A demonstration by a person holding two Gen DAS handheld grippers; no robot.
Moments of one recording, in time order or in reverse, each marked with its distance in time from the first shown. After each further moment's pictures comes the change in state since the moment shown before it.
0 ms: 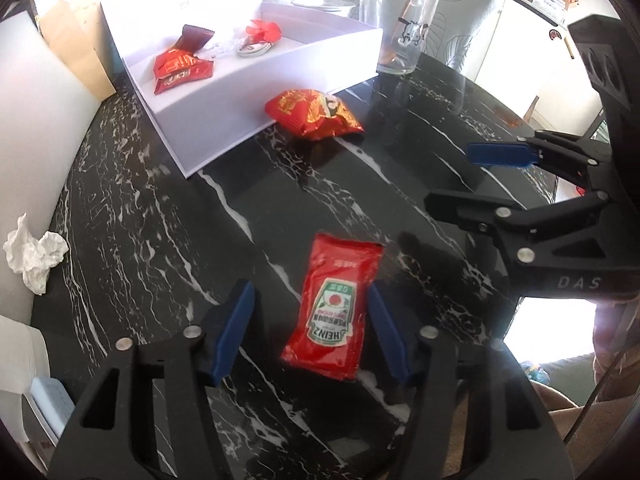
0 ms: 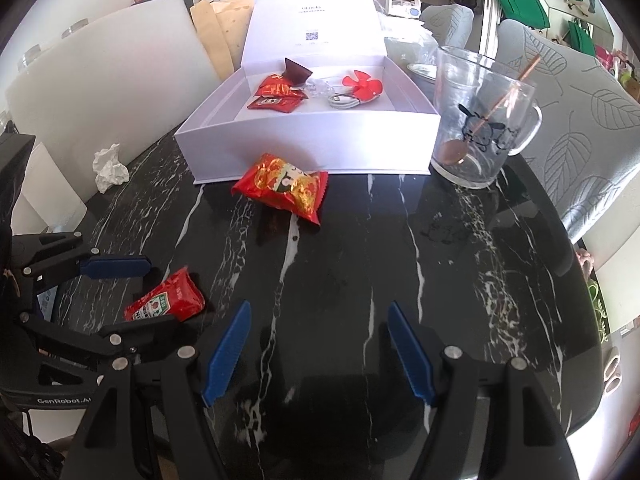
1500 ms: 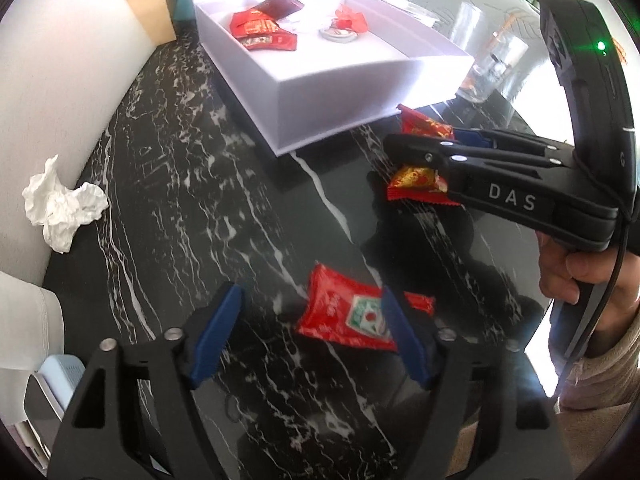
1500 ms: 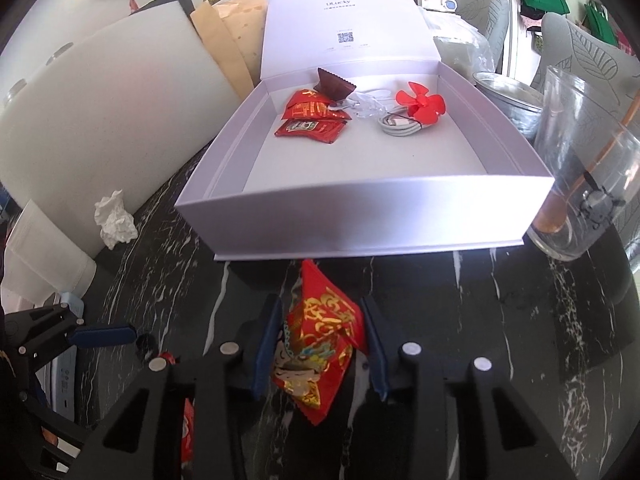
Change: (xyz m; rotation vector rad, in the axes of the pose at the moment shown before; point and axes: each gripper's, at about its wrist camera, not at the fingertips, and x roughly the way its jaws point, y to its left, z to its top) left arm 0.005 0.063 -0.006 -0.196 0.073 -0.004; right arm 0.056 0.023 0.065 0.038 -0.001 0.128
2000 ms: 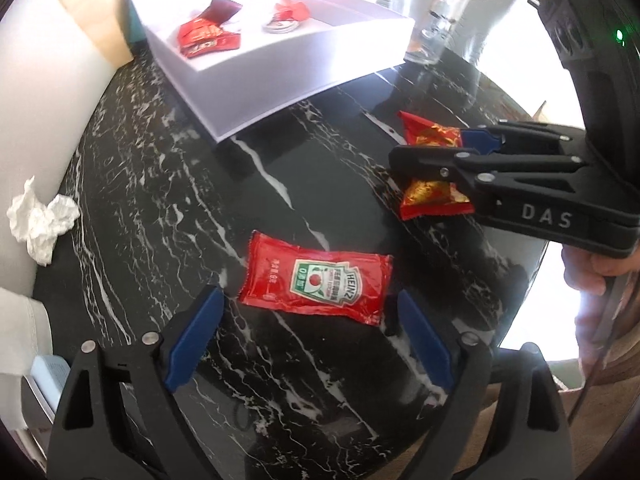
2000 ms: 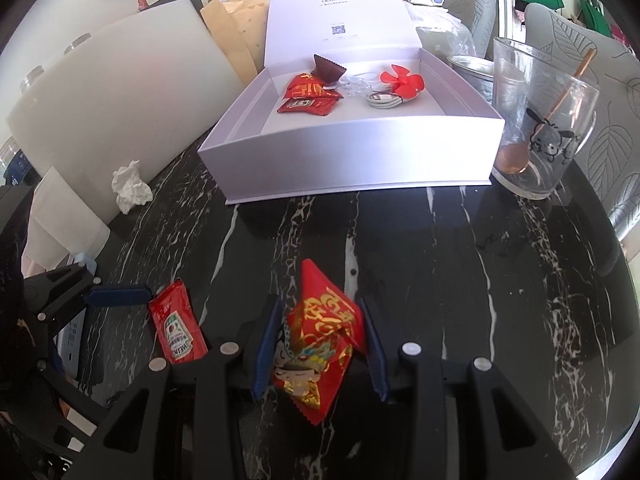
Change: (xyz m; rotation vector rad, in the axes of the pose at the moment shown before) left arm 0.002 -0.034 -0.018 0.161 -0.012 -0.010; right arm -0.033 -0.003 -0.041 0.007 0.014 -0.001
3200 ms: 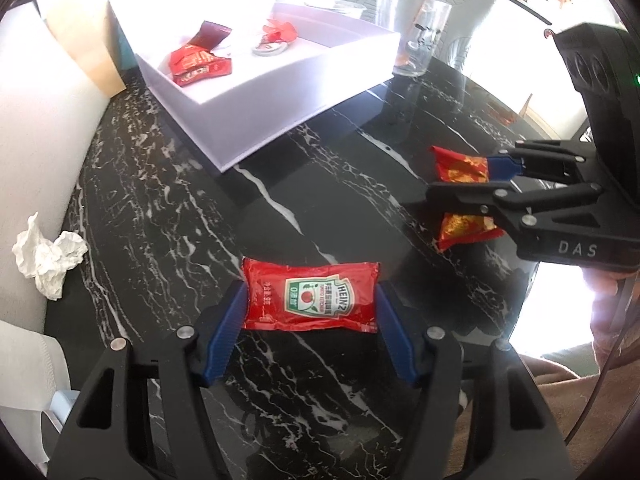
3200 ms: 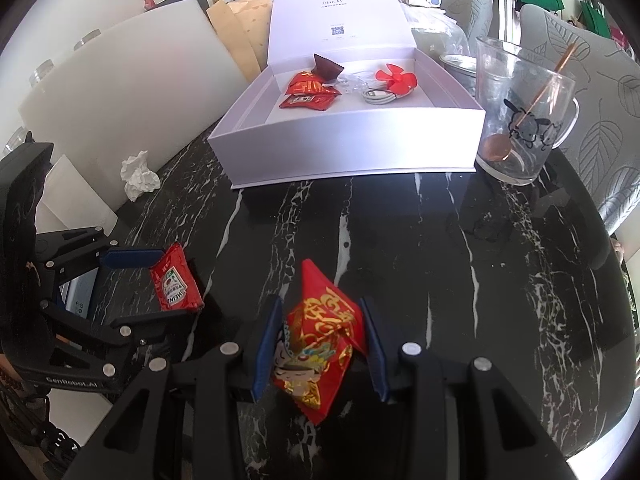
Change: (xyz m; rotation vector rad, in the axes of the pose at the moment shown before) left arm -0.009 0.008 0.005 0.050 -0.062 -0.012; right arm -0.019 -0.002 -0.014 -0.009 0.002 0.000
